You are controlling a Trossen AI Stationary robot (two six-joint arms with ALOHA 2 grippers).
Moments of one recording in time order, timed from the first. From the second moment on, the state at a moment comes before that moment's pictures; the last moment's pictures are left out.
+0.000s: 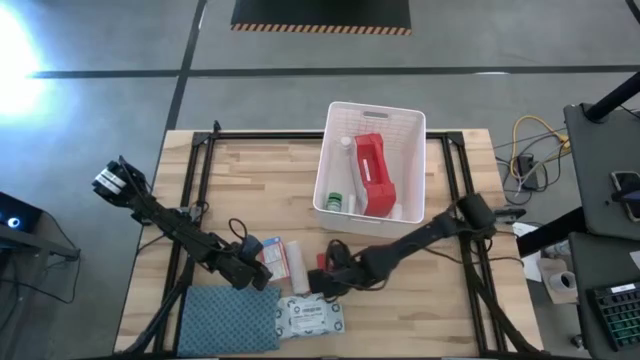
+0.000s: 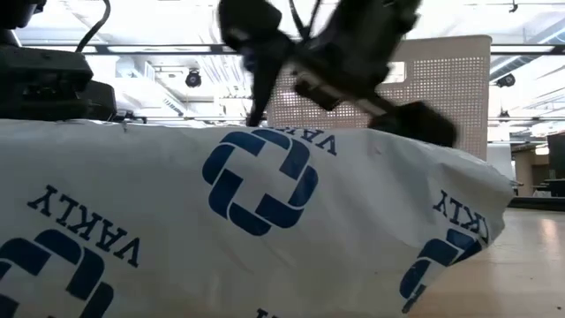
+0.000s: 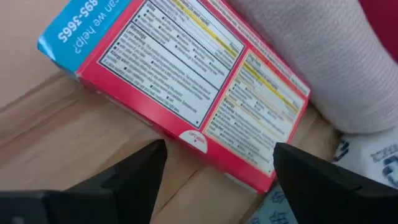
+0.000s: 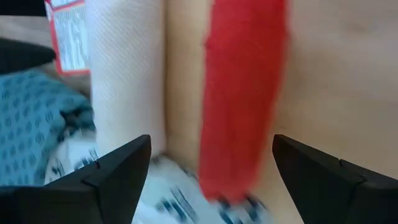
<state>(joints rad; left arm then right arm) -0.61 1.36 0.52 -0.18 -0.29 -1.47 0.39 2.08 1.48 -0.50 0.21 1.73</state>
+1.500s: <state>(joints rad) -0.61 1.35 0.50 -0.18 -0.36 -1.60 0.15 1.71 1.87 -1.21 0.67 0.85</state>
